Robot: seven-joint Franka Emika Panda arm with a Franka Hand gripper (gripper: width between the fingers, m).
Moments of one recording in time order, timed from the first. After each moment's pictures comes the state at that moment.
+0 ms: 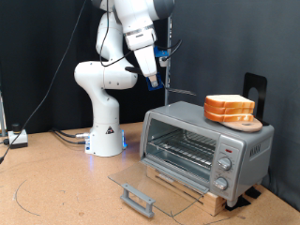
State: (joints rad) arm -0.43 -0.68 0.33 -2.54 0.56 1.93 -0.72
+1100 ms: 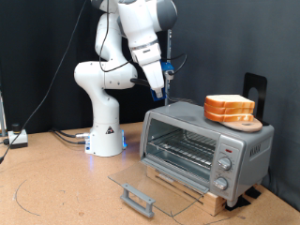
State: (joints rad) arm -0.38 -0.71 0.39 -2.64 0.62 1.95 -0.78
